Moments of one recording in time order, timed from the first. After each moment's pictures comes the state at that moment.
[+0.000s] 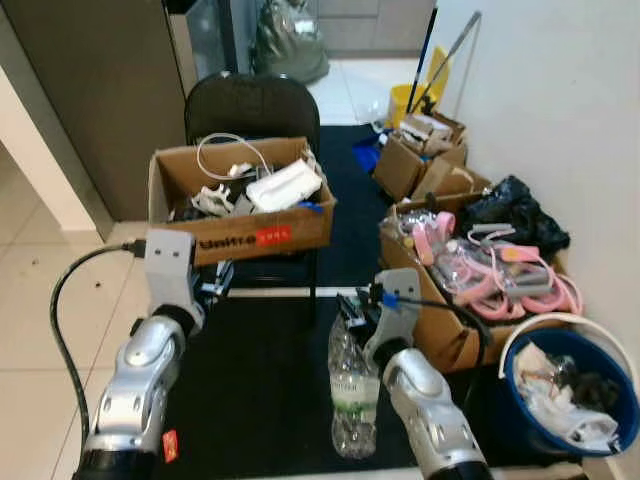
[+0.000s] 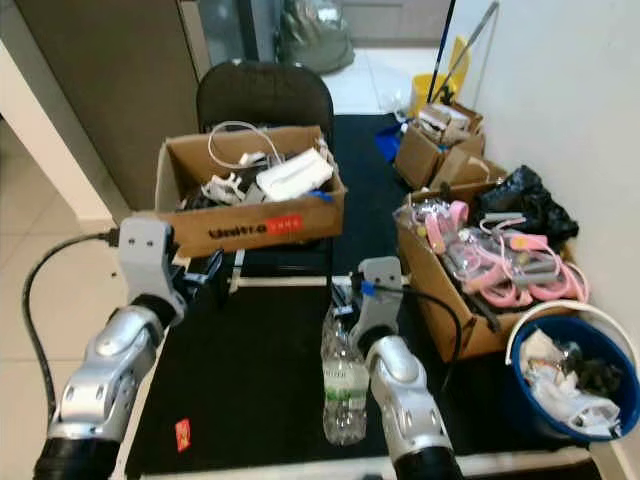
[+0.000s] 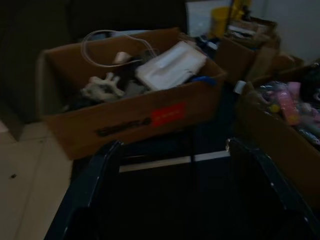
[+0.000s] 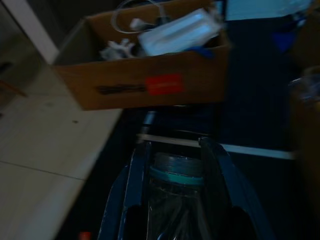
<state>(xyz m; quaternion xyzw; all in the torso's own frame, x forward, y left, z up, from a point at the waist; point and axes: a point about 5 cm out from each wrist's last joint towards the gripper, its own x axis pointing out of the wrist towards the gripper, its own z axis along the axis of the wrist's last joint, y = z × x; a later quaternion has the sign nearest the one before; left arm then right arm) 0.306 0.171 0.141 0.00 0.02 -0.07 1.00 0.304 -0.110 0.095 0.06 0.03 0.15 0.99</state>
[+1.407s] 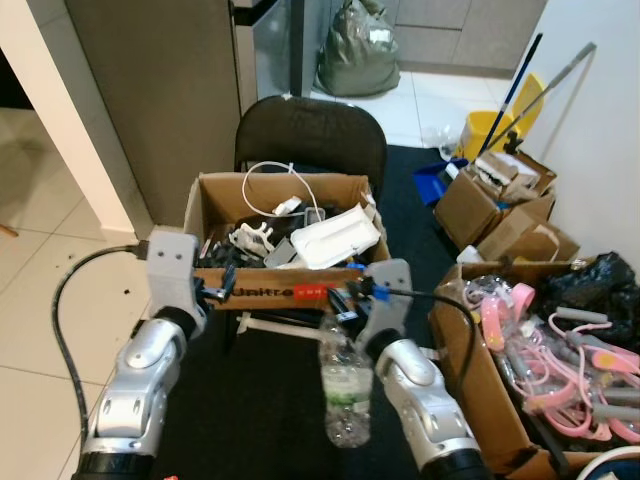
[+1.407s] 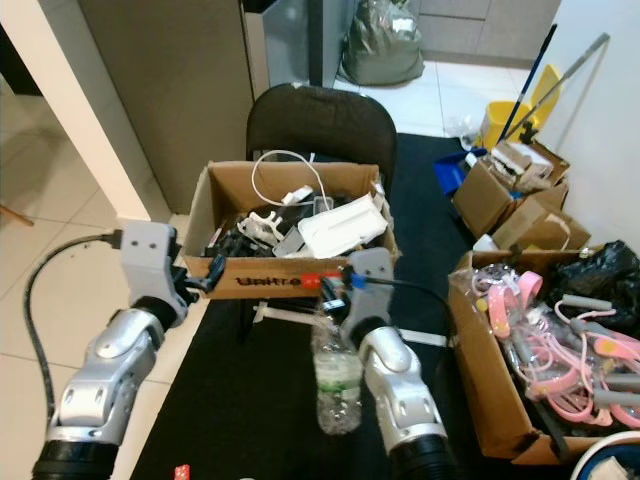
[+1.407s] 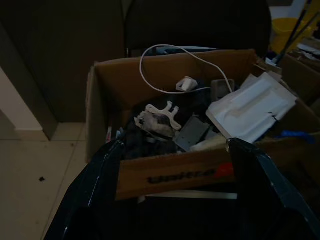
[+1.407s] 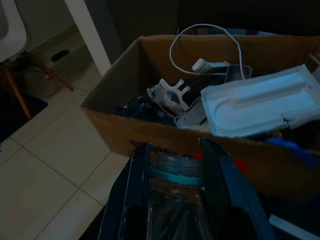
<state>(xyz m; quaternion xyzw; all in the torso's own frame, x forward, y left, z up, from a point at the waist) 0.304 0.176 0.143 0.01 0.02 -0.06 1.00 0.311 -0.091 0.109 0.06 0.01 0.20 0.98</state>
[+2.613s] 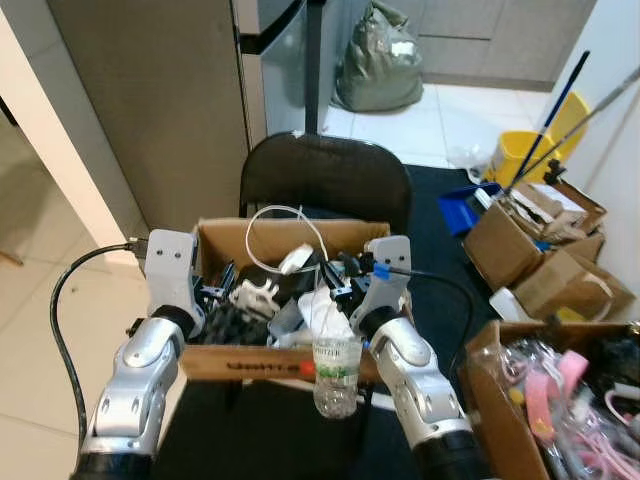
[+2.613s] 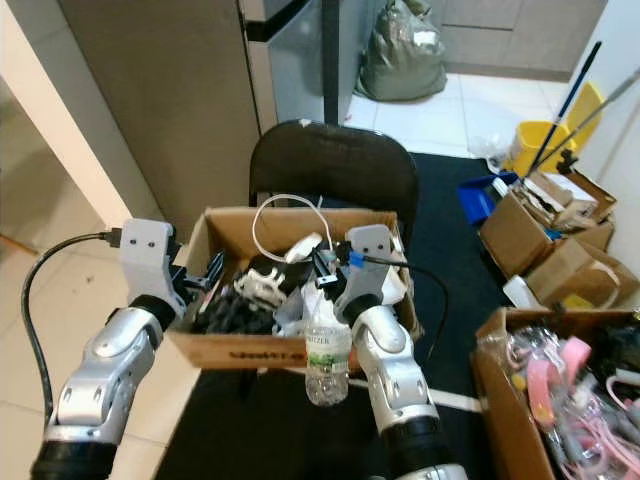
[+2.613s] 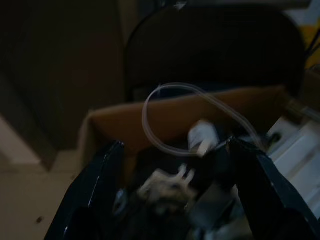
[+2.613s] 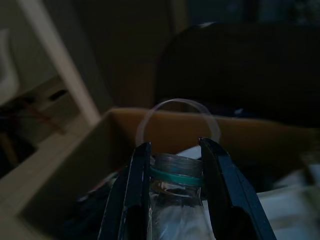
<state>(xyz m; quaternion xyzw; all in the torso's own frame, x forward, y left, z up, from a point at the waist) 0.305 0.172 0.144 0.02 0.02 -0.08 1.00 0.321 -0.089 0.134 0.07 -0.04 0.19 0.98</state>
